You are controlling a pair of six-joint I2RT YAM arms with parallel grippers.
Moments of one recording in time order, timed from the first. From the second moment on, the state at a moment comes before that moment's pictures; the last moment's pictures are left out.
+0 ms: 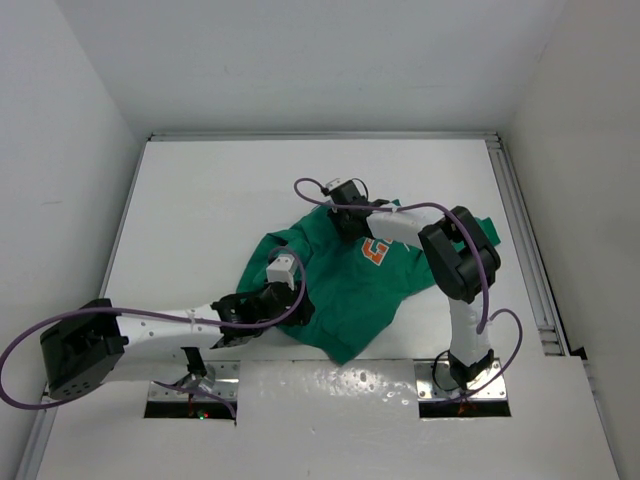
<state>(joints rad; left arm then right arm) -1.06 1.15 0.37 0.06 -0.35 -0.80 0.60 2.01 1.25 -0.23 0.19 0.02</state>
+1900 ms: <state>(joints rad) -1.05 1.01 0.30 -0.02 -0.41 -0.80 0.45 2.02 1.42 -0.09 0.51 0.03</state>
